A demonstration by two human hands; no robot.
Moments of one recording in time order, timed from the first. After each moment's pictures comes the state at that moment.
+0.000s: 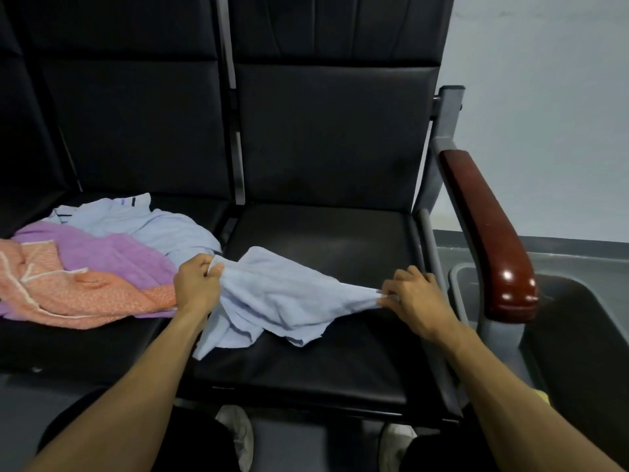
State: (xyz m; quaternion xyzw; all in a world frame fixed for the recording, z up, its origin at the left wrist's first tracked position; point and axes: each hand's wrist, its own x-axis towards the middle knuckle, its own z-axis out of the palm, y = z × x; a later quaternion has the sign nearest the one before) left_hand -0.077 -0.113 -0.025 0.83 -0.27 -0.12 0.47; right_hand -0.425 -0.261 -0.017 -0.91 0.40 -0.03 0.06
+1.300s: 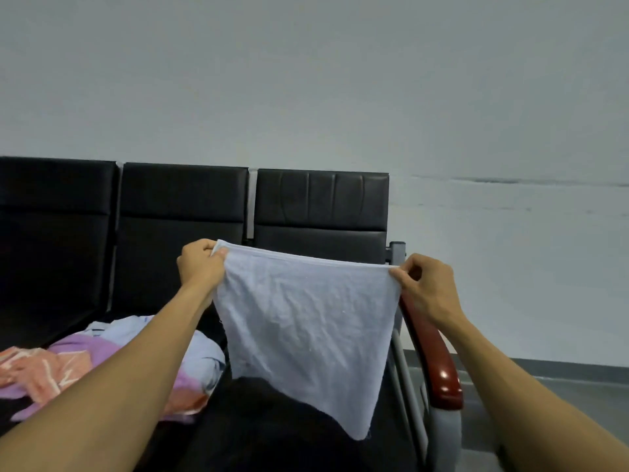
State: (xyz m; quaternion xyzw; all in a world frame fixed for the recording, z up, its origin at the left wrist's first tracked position) left_hand -0.110 -0.089 0.250 0.72 -0.30 -0.01 0.63; right_hand -0.450 -0.215 0.241 -0.75 0.42 -0.49 0.14
